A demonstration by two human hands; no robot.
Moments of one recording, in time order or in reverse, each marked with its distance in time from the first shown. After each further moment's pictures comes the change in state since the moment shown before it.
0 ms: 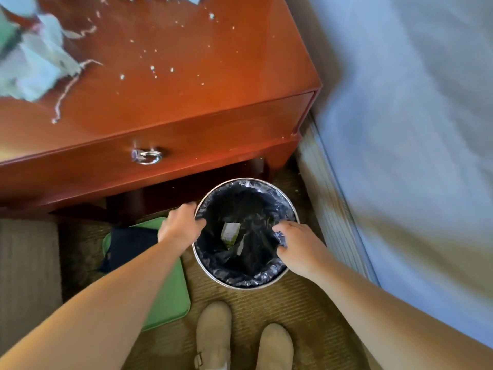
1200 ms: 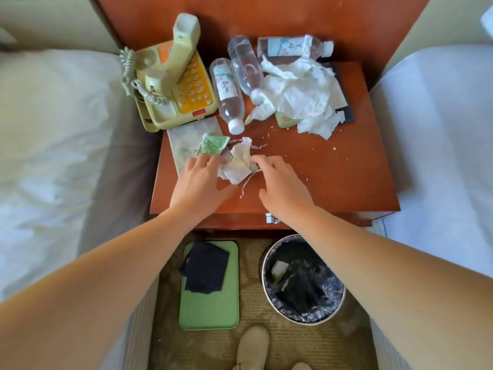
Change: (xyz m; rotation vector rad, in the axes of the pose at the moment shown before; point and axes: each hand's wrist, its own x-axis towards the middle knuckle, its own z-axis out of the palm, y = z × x) left_hand -0.089 -0.022 -0.274 0.041 0.504 0.256; right_hand 0.015 -0.300 -0.141 -0.148 0.323 -0.491
